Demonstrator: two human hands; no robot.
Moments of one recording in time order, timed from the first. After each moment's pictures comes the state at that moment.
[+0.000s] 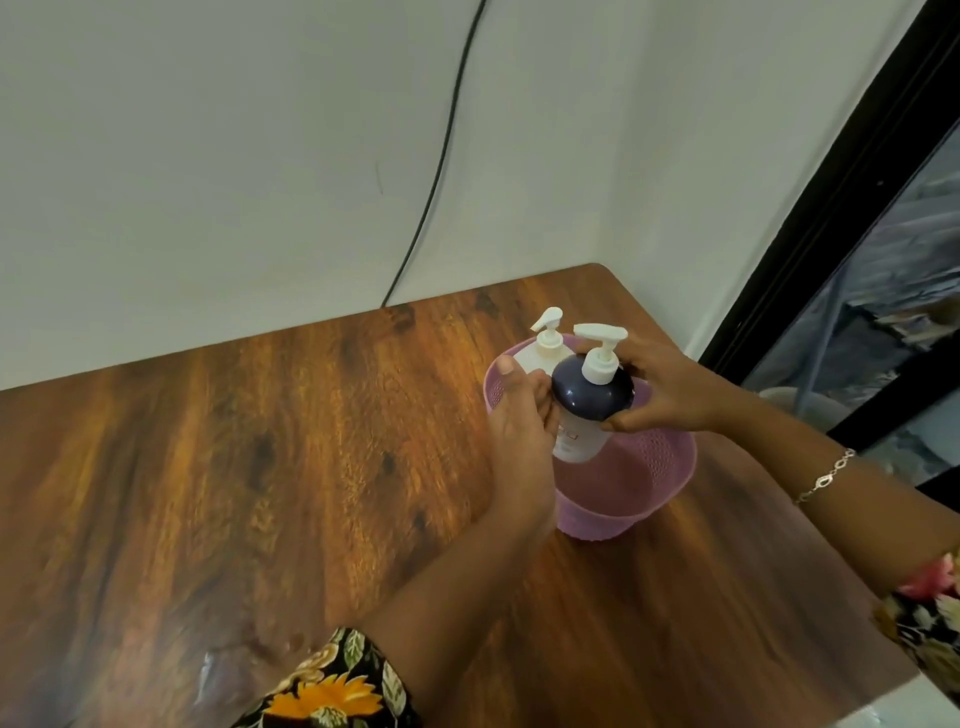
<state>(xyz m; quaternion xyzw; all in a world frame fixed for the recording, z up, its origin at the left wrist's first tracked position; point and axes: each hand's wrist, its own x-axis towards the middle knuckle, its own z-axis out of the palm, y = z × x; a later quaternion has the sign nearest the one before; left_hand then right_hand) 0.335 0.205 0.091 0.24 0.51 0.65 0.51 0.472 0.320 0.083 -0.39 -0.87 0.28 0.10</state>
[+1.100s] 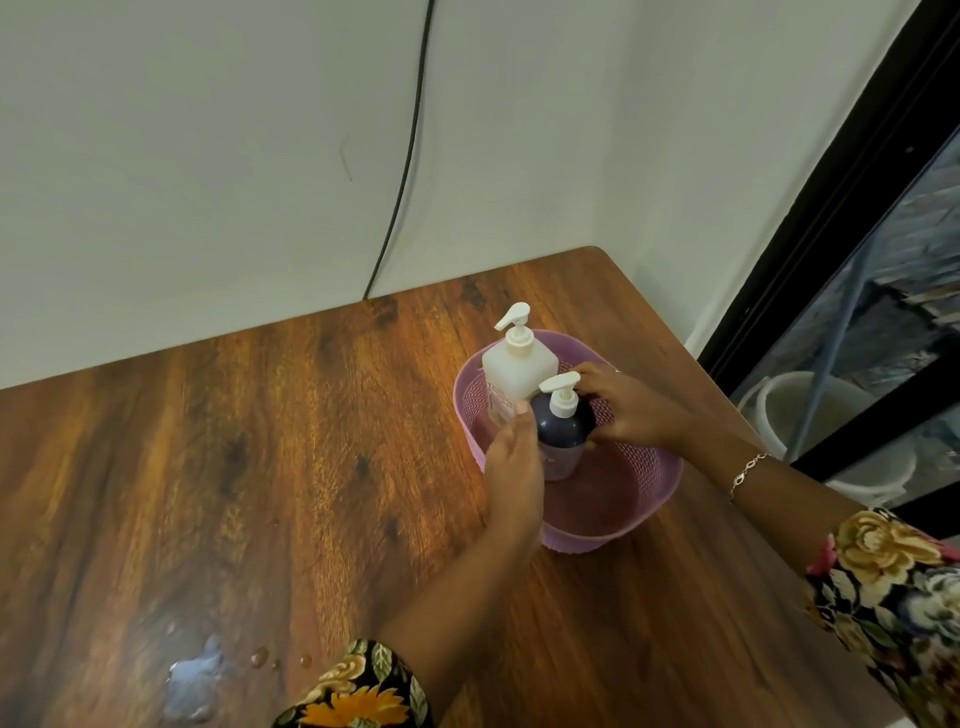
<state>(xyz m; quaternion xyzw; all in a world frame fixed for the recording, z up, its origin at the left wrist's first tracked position) 0.362 0.249 0.007 0.24 0.62 0.56 0.49 0.487 0.376 -0.002 -0.31 -0.90 0.30 0.10</state>
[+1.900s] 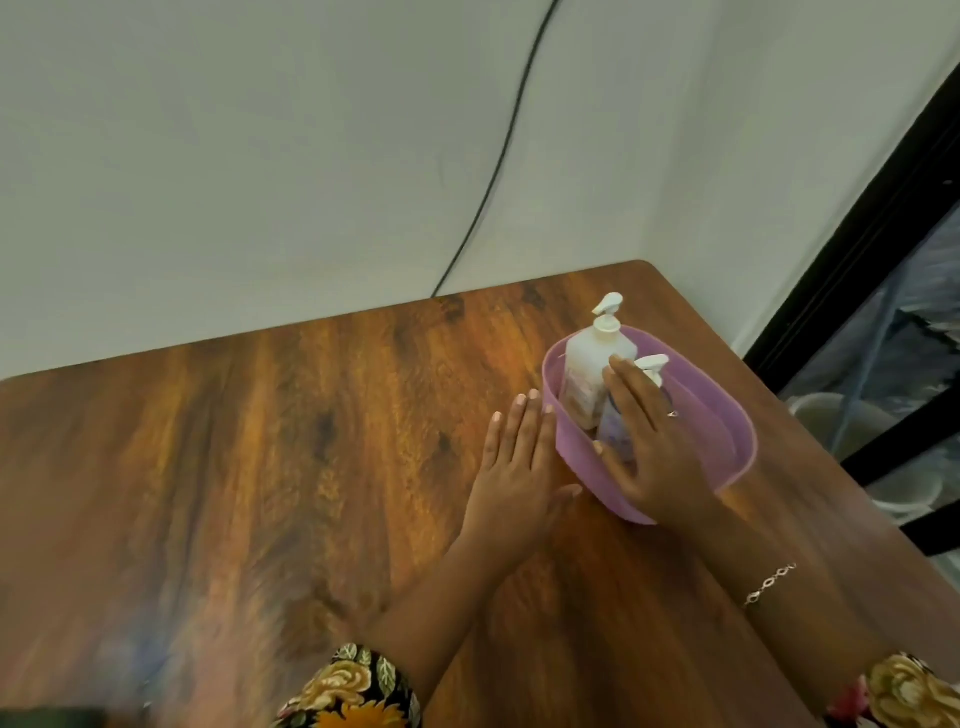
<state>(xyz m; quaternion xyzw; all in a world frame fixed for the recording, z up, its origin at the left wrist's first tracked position) 0.254 0.170 -0.025 0.73 0.67 0.13 -0.08 0.416 0.239 0.005 -0.38 -0.87 -0.01 0.32</state>
